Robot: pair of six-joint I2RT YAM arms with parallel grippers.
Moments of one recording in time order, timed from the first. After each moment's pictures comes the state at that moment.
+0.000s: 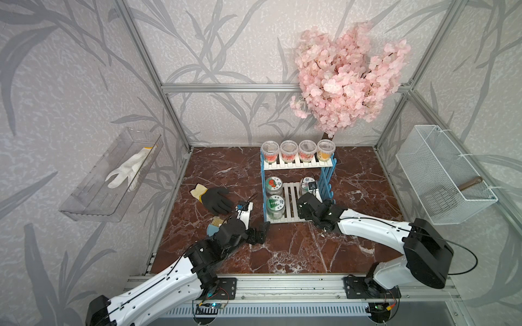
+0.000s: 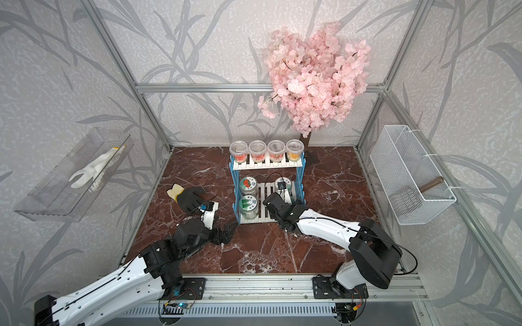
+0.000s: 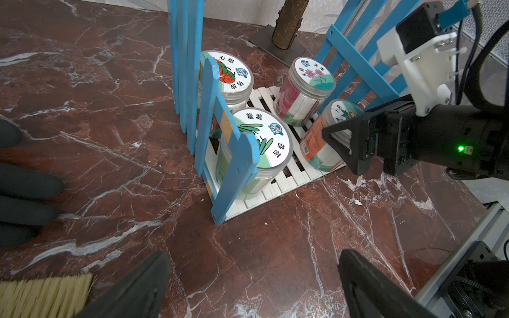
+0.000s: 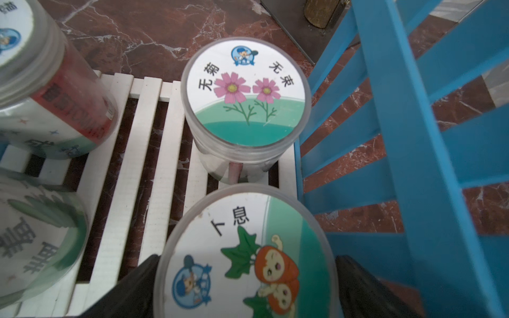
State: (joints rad) left arm -0.87 0.63 0.45 -0.34 -0.24 -0.50; right arm 0.84 1.47 0.86 -0.37 0.60 0.56
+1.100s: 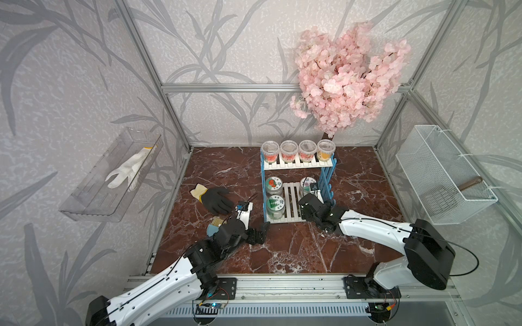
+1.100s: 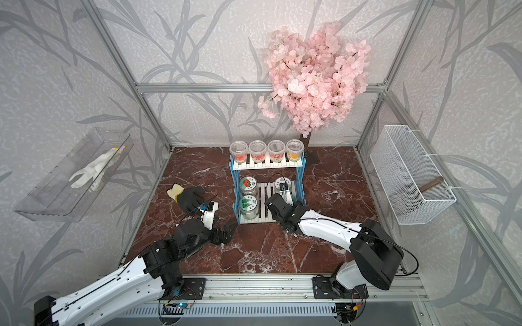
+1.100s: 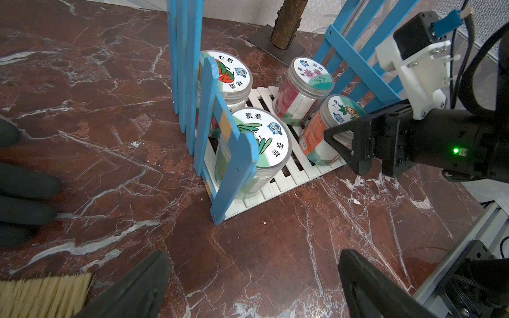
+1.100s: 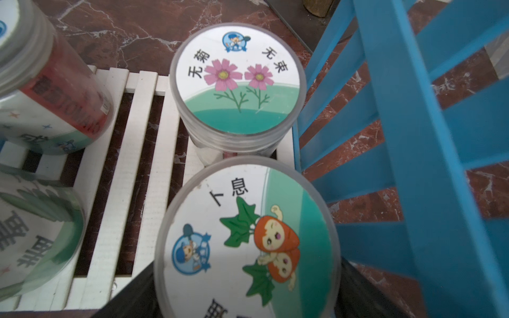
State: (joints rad) left arm -0.87 0.63 0.45 -0.34 -0.23 -0.50; right arm 0.83 1.46 0.83 -0.36 0.59 0.58
